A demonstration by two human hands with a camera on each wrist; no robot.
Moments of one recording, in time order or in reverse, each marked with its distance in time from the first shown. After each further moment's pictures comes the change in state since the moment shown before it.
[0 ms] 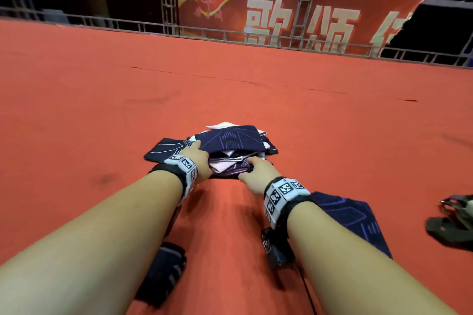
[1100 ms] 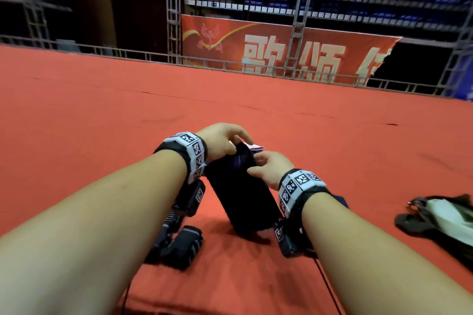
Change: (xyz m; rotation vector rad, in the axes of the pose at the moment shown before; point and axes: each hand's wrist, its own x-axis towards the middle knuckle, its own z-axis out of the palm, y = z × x) left_hand -0.141 0.030 -0.125 -0.690 0.092 0.459; right_hand -0.101 -0.034 -0.063 0.135 0.049 -0.147
